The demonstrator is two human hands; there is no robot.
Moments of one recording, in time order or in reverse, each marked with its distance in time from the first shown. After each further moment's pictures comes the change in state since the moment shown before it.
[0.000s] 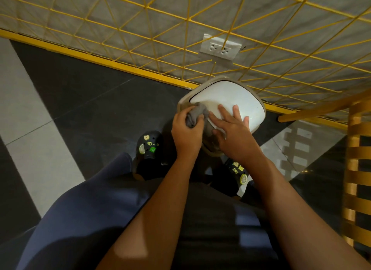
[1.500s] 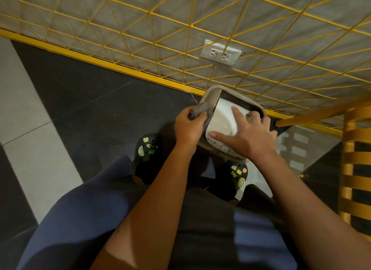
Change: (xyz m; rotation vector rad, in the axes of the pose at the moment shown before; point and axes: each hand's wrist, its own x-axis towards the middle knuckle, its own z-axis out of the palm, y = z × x) left_hand 0.018 0.022 -0.001 -0.081 -0.182 -0.286; right_hand 0.000 0.019 -0.011 -0.112 0.031 0.373
